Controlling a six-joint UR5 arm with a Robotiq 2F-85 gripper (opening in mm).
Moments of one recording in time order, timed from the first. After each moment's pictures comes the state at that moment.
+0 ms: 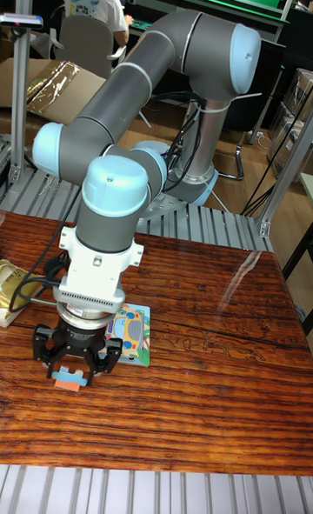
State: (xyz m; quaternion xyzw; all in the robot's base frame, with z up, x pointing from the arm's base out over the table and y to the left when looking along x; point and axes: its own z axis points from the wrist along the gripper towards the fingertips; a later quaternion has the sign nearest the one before) arm 0.670 -0.091 0.009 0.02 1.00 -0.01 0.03
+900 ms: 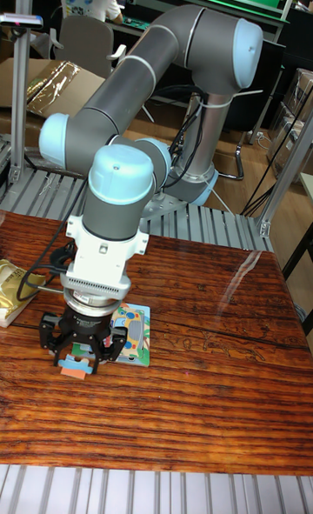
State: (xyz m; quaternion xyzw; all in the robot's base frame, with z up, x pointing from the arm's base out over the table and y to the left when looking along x) arm 0.655 -0.085 0.016 0.02 1.00 -0.01 0.03
